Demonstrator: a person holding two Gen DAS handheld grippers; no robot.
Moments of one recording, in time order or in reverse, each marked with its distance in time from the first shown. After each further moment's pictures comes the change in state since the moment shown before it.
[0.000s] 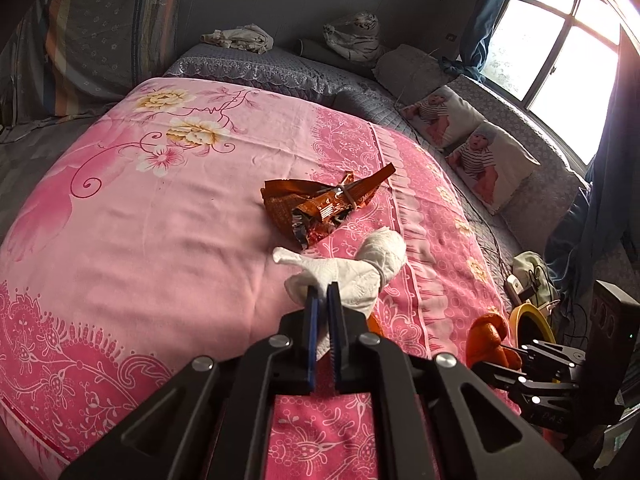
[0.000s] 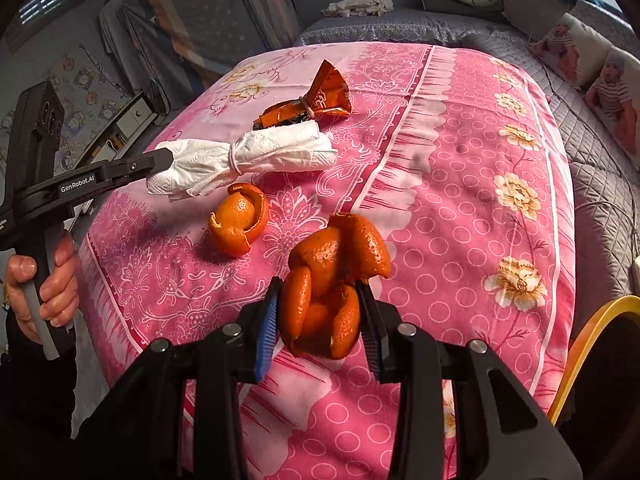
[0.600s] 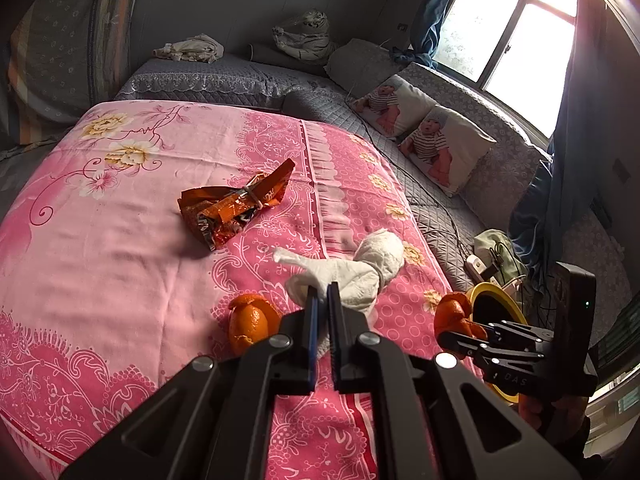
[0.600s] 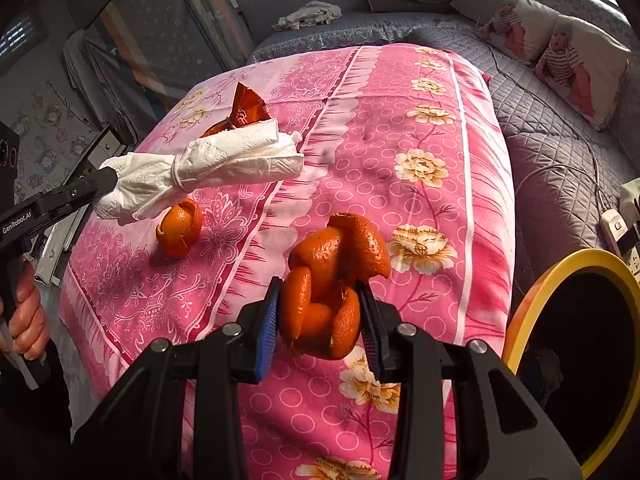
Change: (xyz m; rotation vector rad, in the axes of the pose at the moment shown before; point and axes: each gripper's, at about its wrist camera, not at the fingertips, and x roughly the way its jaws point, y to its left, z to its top) left arm -0.011 -0.074 -0.010 0.115 0.006 -0.104; right arm -0.036 -0.057 -0.024 0.133 -0.051 -0.089
